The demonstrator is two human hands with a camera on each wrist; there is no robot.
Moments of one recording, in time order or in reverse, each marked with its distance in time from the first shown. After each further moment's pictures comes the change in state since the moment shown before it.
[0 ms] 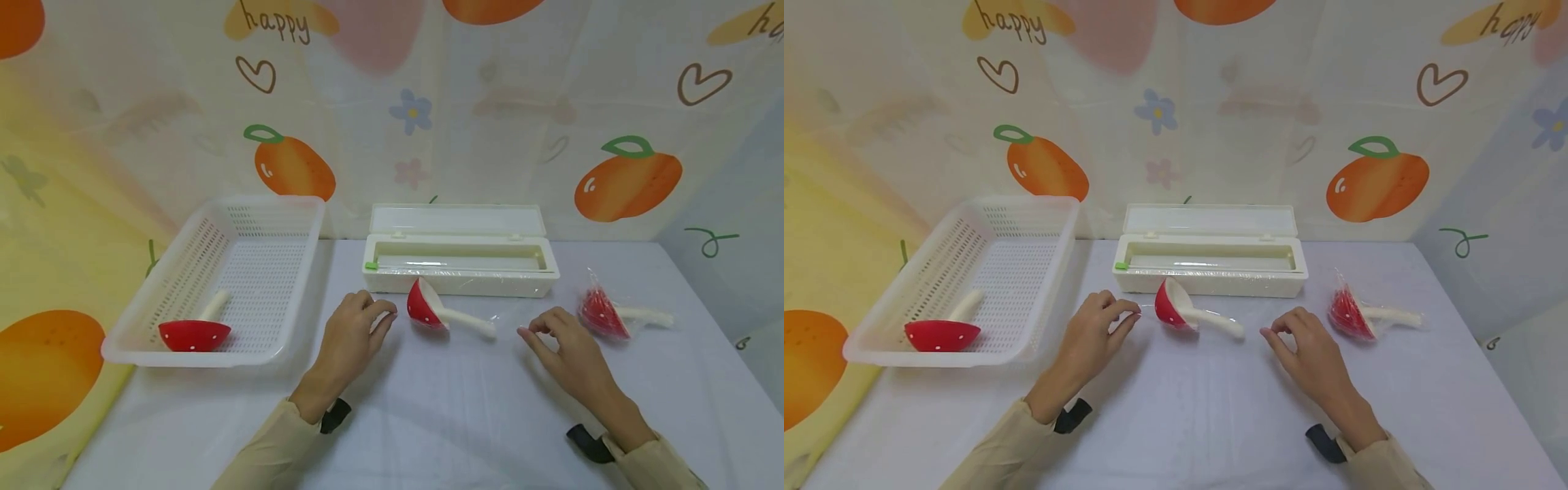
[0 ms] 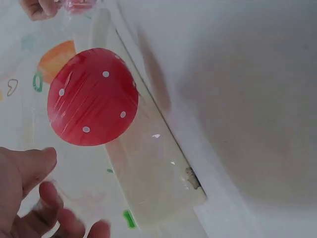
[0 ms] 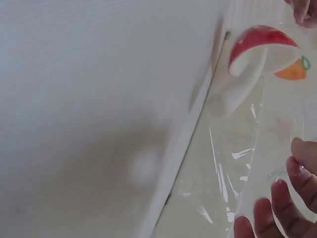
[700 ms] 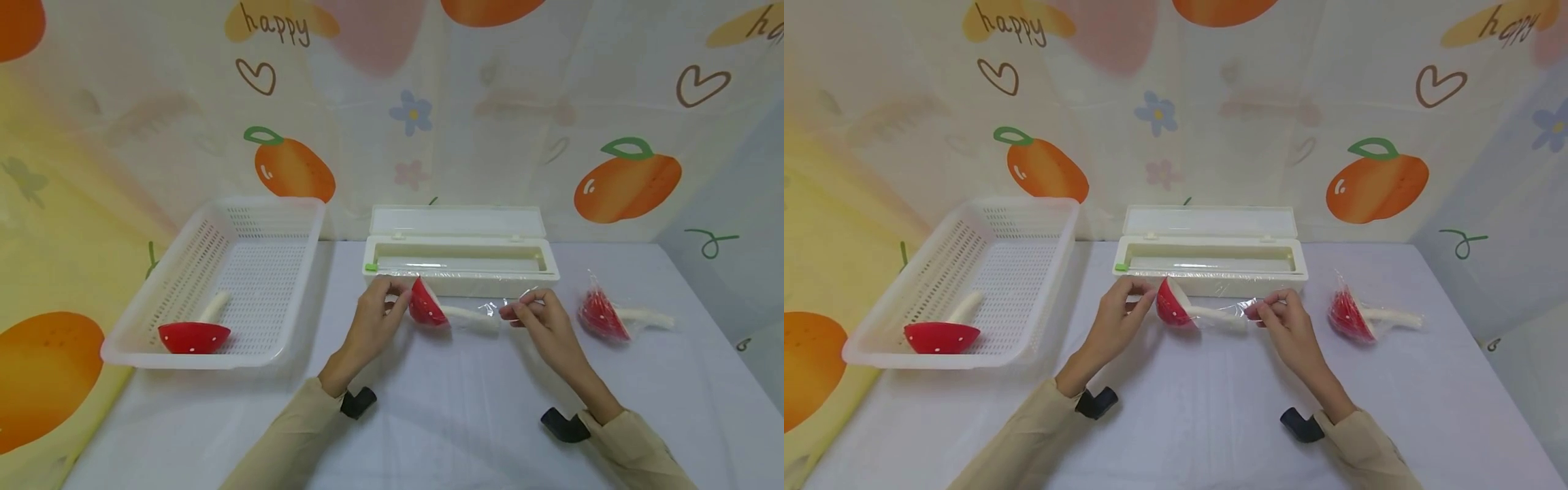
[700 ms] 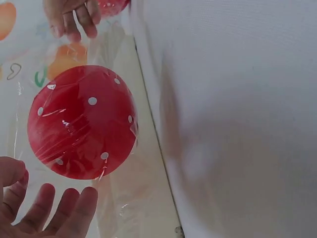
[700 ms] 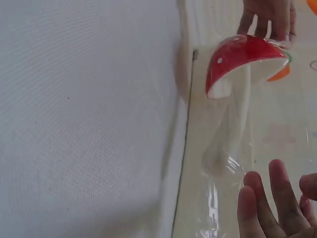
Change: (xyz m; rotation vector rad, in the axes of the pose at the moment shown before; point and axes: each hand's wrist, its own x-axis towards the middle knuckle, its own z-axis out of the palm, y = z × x) left_hand 0.028 0.003 0.032 -0.568 -0.055 -0.178; right_hand 0.029 -0.006 0.018 0.698 -0.096 0.298
